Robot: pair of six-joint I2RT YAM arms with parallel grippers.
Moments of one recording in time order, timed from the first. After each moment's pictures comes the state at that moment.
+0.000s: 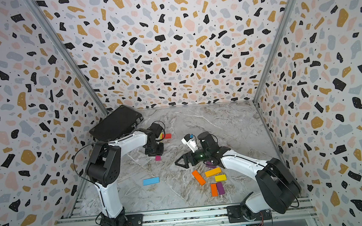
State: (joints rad) left arm -0.43 1.96 1.33 -0.80 0.00 -0.37; right arm 0.65 1.41 0.77 -0.03 -0.72 0.37
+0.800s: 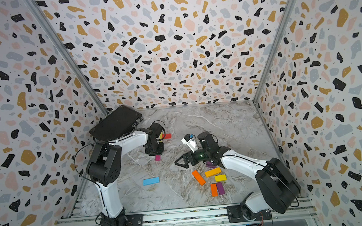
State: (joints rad) left arm -0.43 1.97 1.34 -0.80 0.00 -0.37; right arm 0.65 1.41 0.77 -0.02 -0.73 0.38
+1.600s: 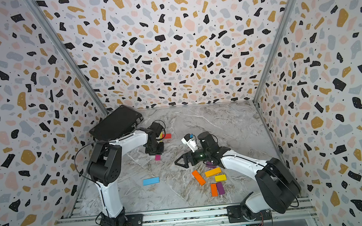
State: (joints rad) left arm -0.43 1.98 1.36 -0.81 0.00 -0.37; right arm 0.65 1.41 0.77 0.00 -0.73 0.38
